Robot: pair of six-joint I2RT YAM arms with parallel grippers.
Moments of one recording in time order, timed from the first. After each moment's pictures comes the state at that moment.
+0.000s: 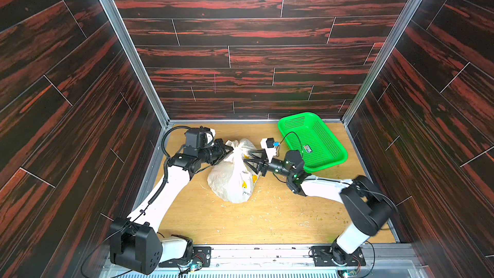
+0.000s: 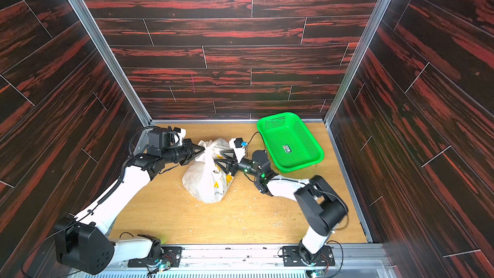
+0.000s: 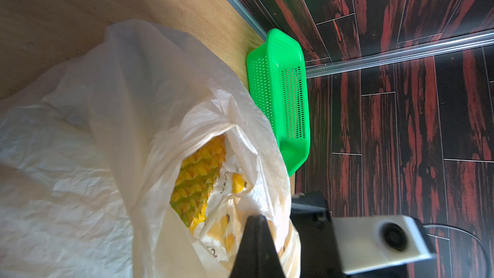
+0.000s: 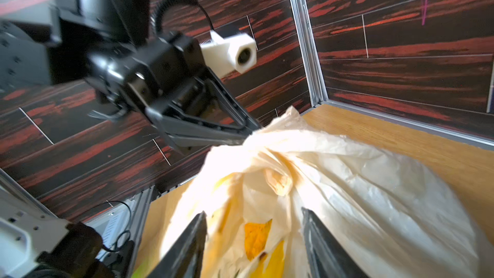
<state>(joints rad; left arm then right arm) -0.23 1.31 1.10 -0.36 0.56 -0.91 0.69 1.64 0.82 0.87 -0.55 0.37</state>
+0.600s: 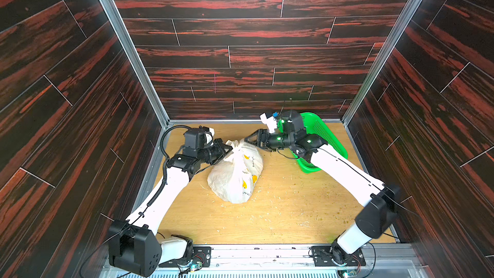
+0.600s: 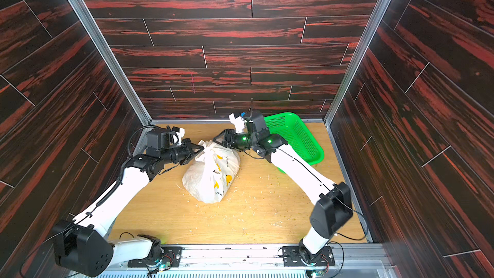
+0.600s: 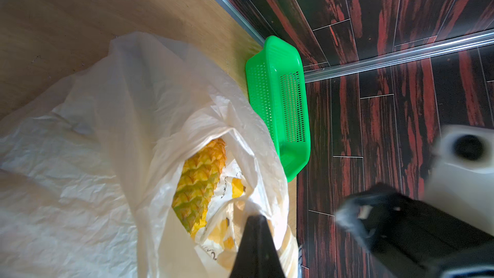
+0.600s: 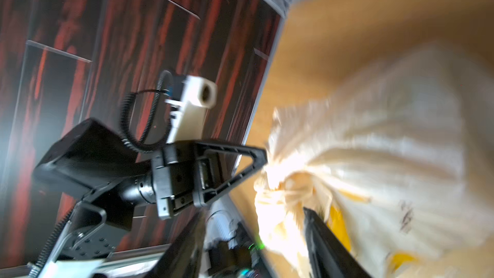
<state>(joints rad) -0.24 1.29 1.09 -0.34 0.54 -0.90 0.65 1.68 1.59 -0.43 -0.61 0.83</state>
